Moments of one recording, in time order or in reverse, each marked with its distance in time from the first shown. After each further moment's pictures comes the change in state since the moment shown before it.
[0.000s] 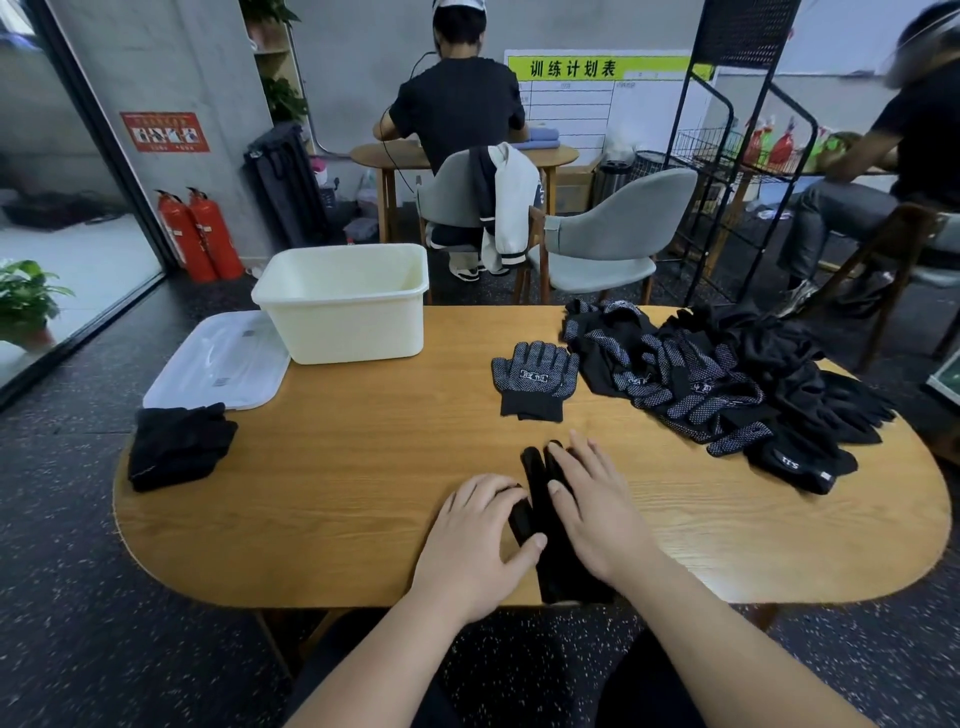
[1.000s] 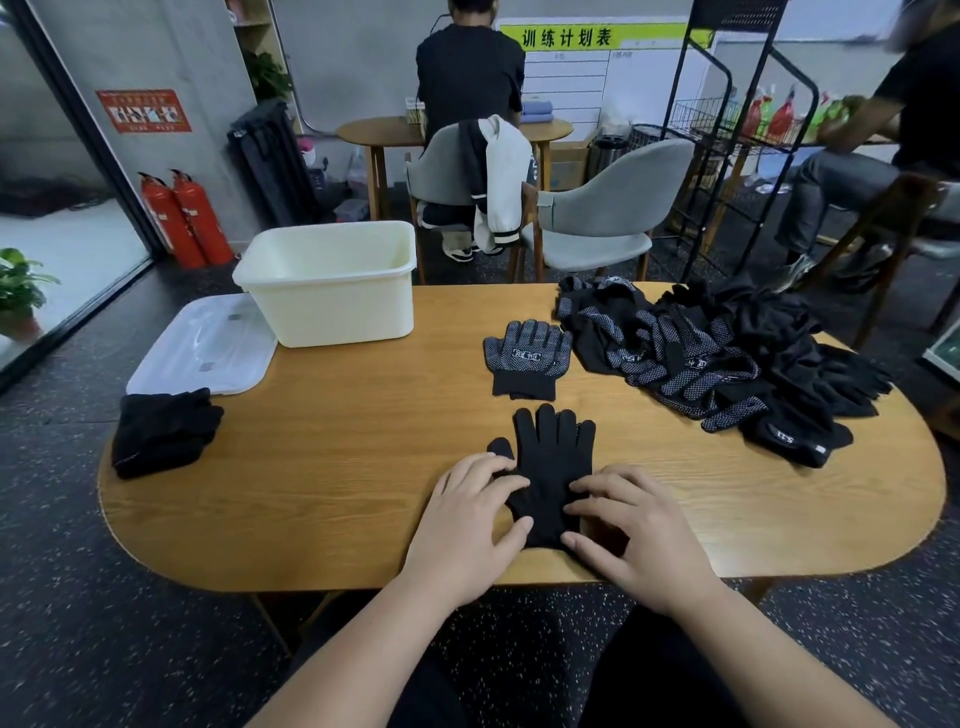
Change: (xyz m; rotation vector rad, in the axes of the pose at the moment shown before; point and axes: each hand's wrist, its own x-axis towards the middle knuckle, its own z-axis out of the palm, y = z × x) left_hand -0.002 -0.003 0.004 -0.011 0.054 0.087; right_hand -0.051 0.047 -0.016 0.004 0.202 -0.360
